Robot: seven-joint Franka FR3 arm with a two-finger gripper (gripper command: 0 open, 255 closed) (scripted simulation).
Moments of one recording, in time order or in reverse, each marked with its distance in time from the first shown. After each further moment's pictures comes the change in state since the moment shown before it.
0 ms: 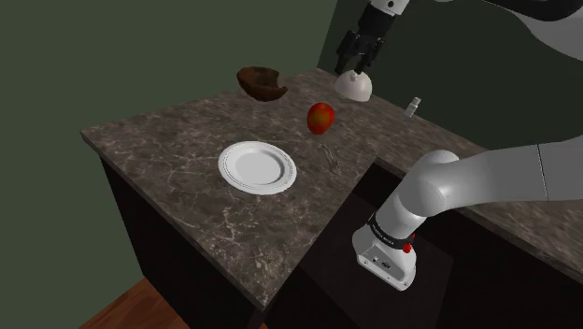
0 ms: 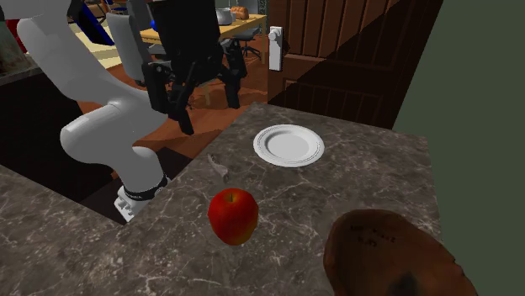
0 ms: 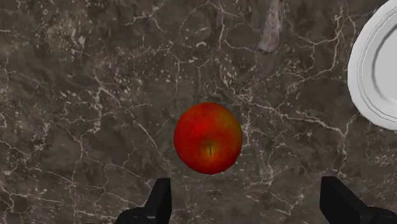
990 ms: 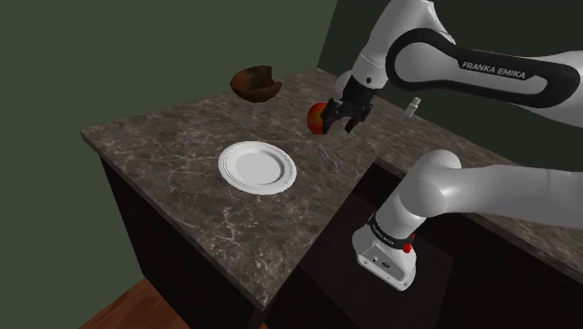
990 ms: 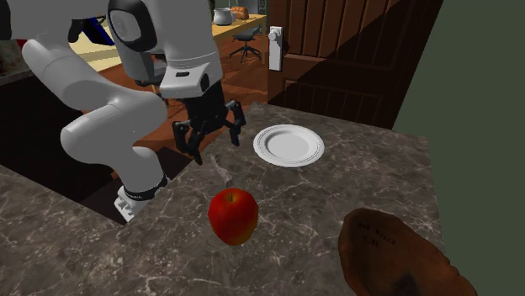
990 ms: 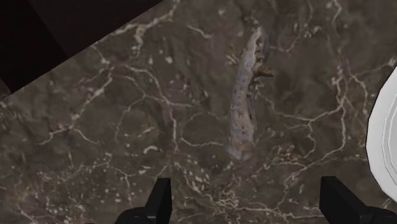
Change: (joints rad) arm 0.015 -0.273 0.170 -0.488 0.132 0.198 0.282
